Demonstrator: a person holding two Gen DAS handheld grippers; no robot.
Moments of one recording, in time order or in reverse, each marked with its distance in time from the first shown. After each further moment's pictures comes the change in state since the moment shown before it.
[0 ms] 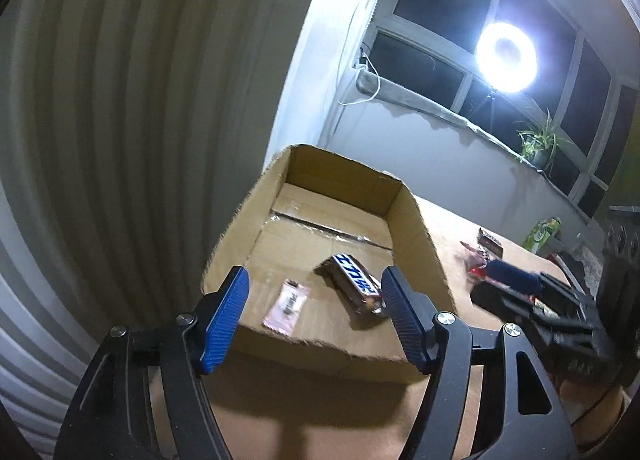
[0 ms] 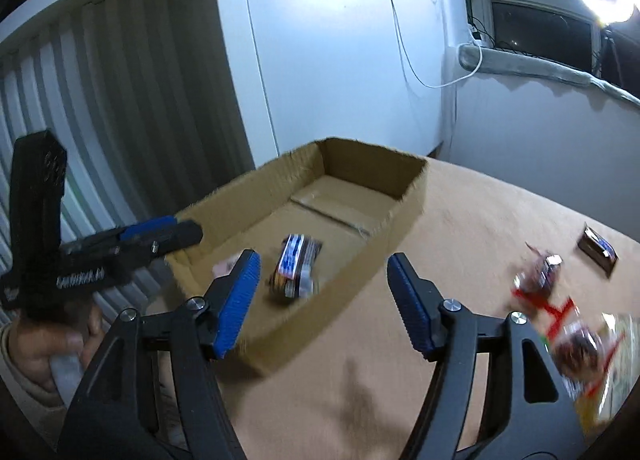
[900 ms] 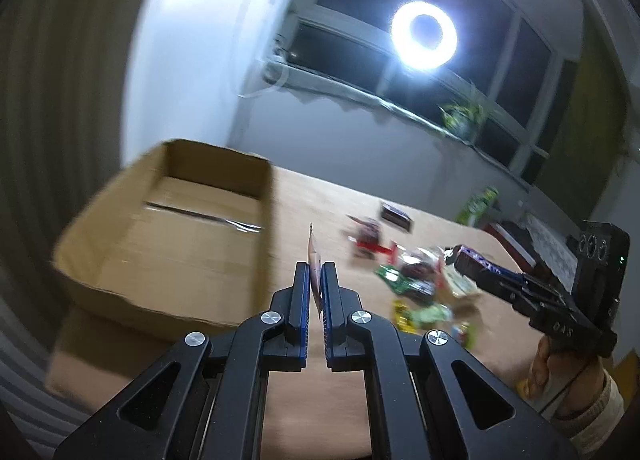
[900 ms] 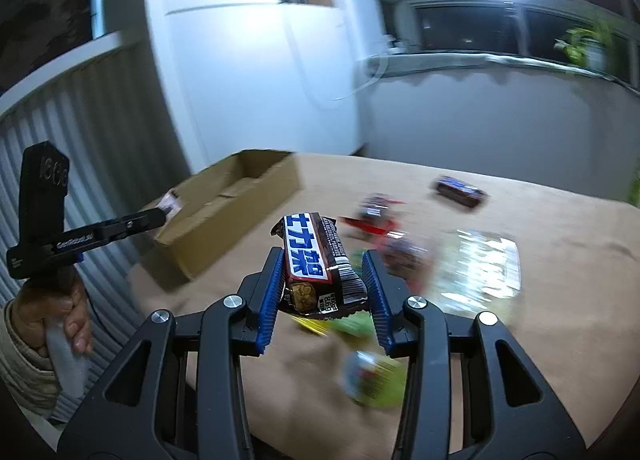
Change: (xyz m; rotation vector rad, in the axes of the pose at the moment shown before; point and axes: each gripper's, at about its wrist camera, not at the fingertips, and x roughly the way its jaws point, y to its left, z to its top) left arm -0.016 -0.075 -0.015 0.087 0.016 -0.193; right arm -0.130 -0.106 -0.054 0.119 -0.073 -0.081
